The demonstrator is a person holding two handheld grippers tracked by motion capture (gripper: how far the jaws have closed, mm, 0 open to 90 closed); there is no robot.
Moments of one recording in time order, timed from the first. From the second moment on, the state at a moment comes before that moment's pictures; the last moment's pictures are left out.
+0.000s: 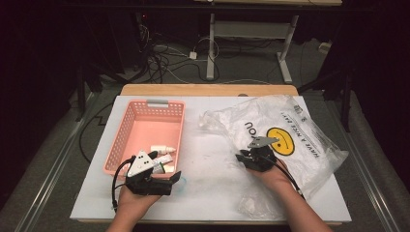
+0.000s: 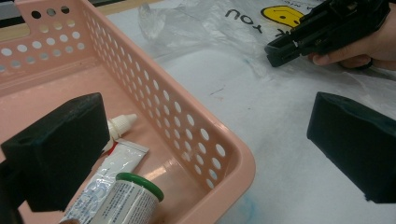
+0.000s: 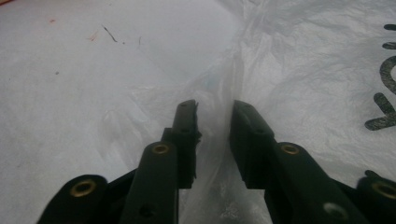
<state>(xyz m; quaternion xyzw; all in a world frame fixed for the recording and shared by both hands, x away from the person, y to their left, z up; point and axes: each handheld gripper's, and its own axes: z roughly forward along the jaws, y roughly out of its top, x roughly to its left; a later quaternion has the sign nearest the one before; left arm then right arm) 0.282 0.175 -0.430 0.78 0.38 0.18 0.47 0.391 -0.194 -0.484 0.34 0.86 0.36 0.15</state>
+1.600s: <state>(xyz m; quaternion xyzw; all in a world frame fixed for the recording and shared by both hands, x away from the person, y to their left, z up) 0.283 0.198 -0.430 0.76 0.40 0.18 0.48 0.361 -0.240 -0.375 0.31 0.73 0.55 0.27</state>
